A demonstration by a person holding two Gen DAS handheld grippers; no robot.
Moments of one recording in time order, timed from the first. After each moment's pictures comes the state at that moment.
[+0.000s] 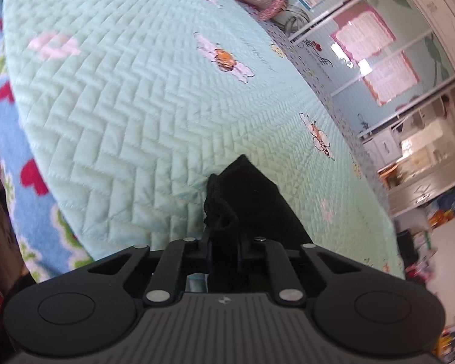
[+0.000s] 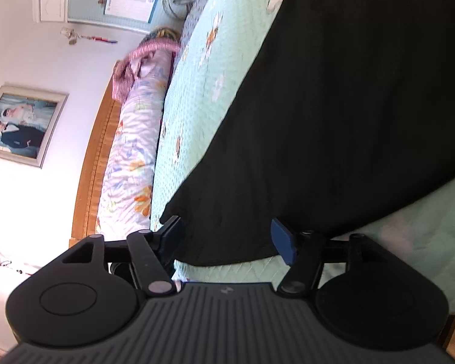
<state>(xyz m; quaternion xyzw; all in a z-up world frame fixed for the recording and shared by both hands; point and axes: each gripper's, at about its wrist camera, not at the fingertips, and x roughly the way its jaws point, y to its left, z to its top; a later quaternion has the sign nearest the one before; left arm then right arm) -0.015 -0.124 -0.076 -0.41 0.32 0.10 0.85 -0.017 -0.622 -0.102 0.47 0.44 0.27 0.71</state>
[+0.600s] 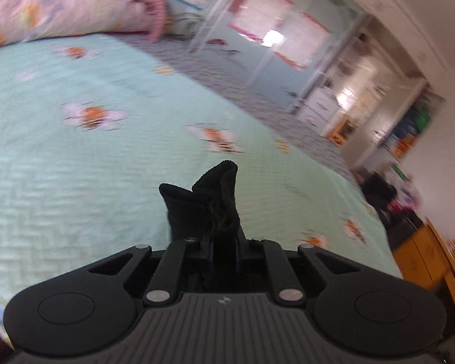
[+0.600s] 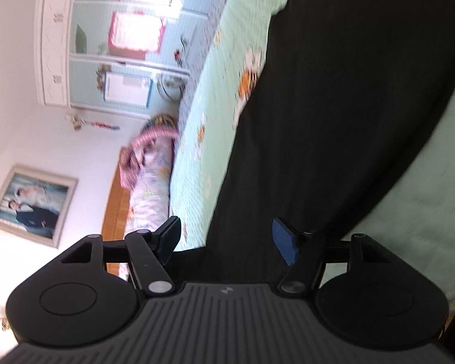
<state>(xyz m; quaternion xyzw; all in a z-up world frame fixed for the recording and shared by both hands) 0.027 -0.236 0.039 -0.25 0.28 -0.06 0.92 -0.054 -0.724 -0.102 0.56 0.33 0.19 0.73</state>
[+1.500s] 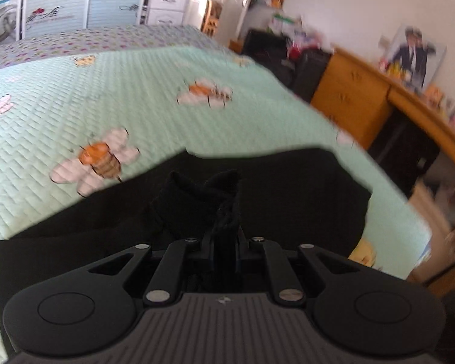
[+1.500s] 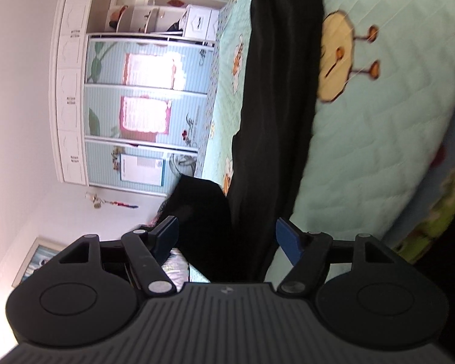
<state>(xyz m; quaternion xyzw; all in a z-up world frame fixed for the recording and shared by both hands) 0.091 -0.572 -0.036 0.00 0.39 -0.27 0.88 -0.110 -0.834 -0.132 0.63 0.21 0.11 0.73</state>
